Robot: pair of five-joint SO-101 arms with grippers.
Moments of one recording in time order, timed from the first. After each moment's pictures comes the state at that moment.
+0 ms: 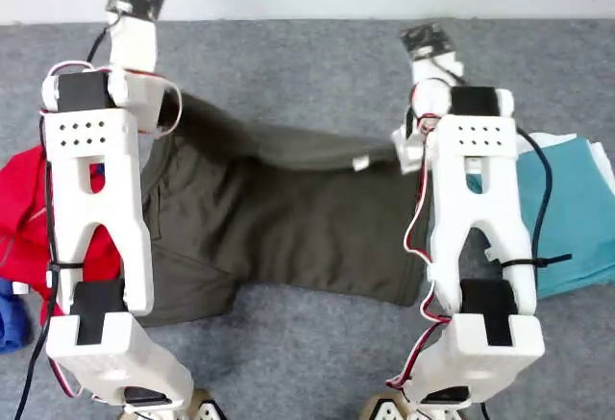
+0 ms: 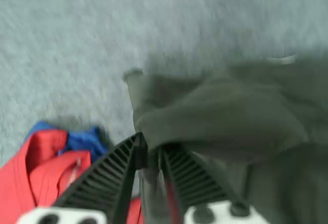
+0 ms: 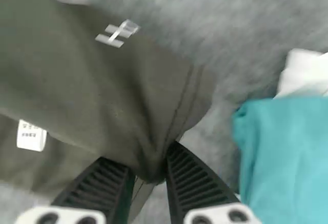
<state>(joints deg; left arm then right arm) -8.9 9.7 -22.0 87.7 -15.4 -3.4 8.0 -10.1 84.3 16.0</state>
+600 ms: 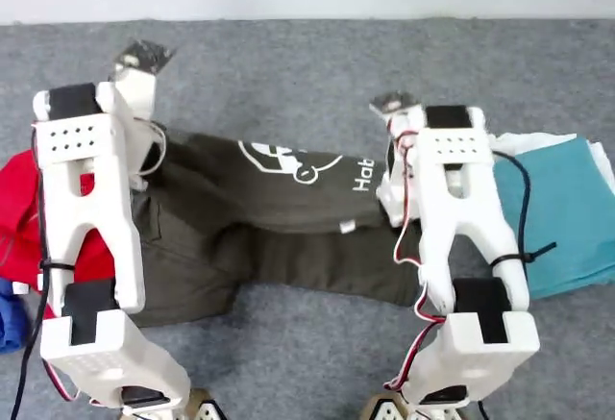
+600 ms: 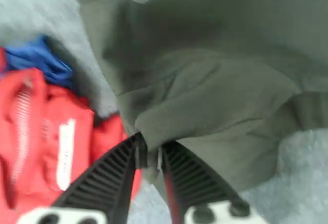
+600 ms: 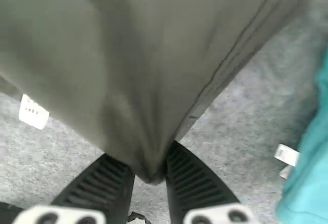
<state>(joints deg) -12.7 10.1 -9.9 99.2 -22.6 -5.9 8.4 3.8 90.8 18.0</state>
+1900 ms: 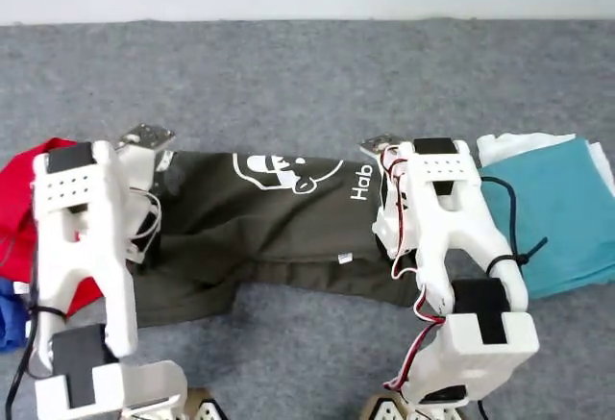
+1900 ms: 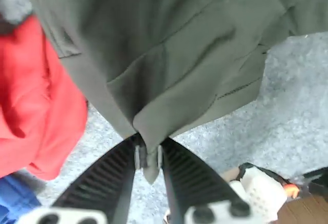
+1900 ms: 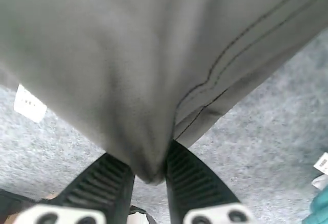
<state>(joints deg) -17.2 -5.3 19.7 99.3 -26.4 -5.8 8.4 16.4 85.2 21.0</state>
